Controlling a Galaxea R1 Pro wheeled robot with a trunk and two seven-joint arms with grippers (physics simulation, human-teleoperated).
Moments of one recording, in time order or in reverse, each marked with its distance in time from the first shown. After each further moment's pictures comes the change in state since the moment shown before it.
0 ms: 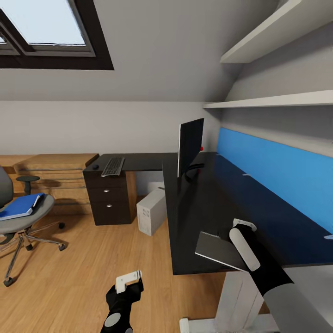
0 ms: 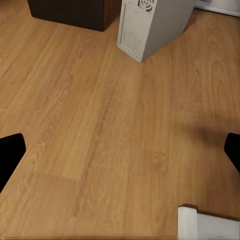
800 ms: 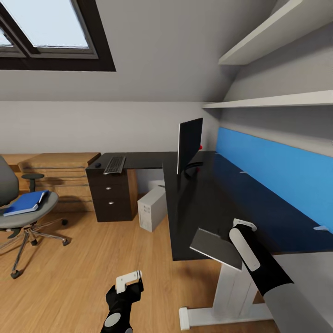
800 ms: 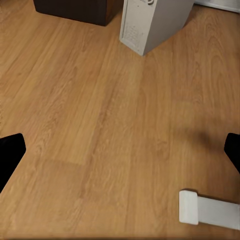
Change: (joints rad) left arm 0.000 0.000 0.000 0.000 0.001 0.000 0.000; right arm 0.000 0.000 0.000 0.001 0.001 -0.005 0.000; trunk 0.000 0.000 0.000
